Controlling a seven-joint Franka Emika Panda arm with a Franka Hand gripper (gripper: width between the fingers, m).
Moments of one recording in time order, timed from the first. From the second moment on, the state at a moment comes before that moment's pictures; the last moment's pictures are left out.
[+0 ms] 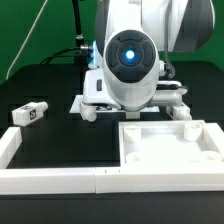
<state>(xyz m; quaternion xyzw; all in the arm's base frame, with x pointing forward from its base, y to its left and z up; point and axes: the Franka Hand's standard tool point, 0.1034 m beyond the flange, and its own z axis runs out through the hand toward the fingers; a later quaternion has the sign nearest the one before) 0.397 0.014 0.014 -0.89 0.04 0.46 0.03</state>
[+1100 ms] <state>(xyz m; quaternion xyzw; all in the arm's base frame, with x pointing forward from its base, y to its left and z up) 0.479 0.030 0.106 -0.90 0.02 0.43 0.03</state>
